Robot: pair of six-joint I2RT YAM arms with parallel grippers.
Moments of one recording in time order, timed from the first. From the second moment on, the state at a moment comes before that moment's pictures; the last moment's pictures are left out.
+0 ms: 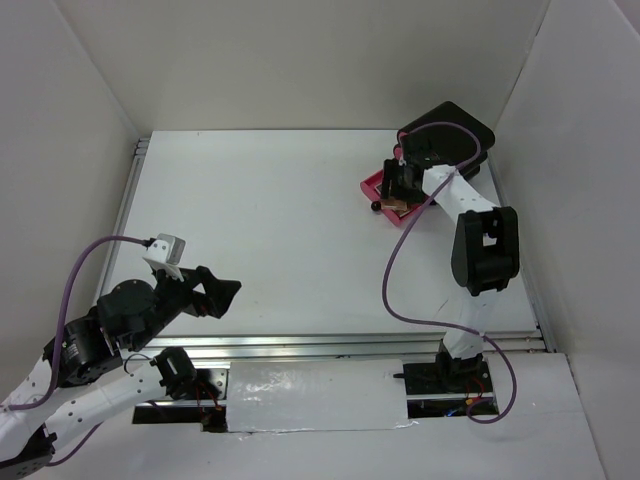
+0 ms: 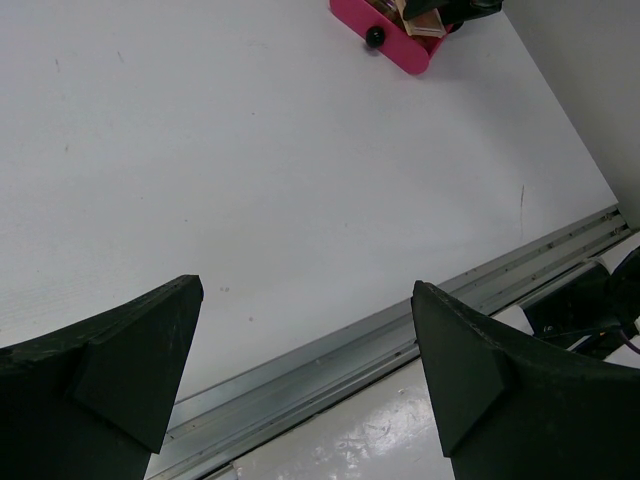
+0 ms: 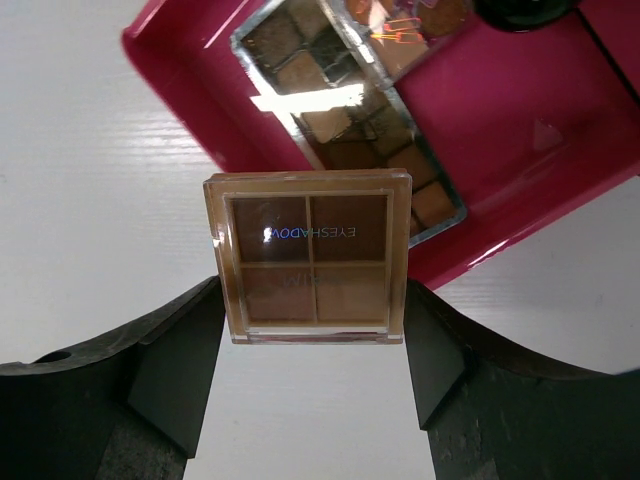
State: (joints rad) left arm -0.92 0.39 0.88 -0.80 -0.39 -0.51; right arm 0.16 1.92 1.54 -0.58 0.02 0.26
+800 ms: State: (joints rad) left arm -0.92 0.39 0.88 -0.80 -0.38 -0.51; right arm 0.13 2.00 1.57 -0.53 0.18 0.41
